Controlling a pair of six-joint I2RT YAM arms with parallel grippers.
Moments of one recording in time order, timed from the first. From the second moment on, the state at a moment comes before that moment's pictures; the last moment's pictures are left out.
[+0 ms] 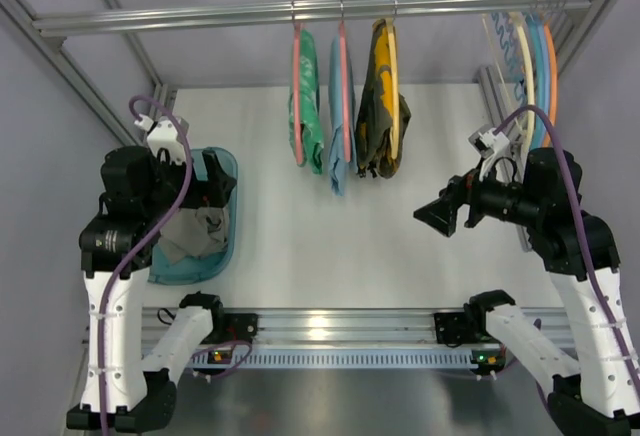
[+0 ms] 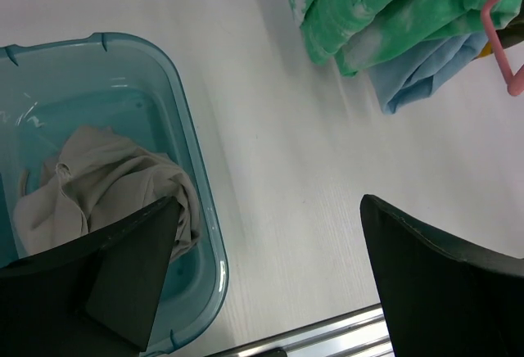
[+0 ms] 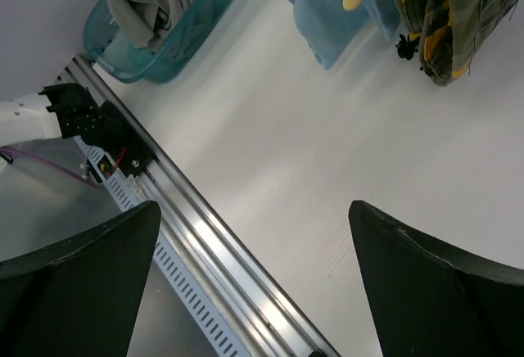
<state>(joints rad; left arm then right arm) -0.04 0.81 1.30 -0.99 0.25 -0.10 0.24 0.75 1.18 -0.92 -0.66 0.11</state>
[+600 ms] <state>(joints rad) -0.04 1.07 1.53 -0.68 0.56 -0.43 0.24 0.87 1.31 -0.92 -0.65 0.11</state>
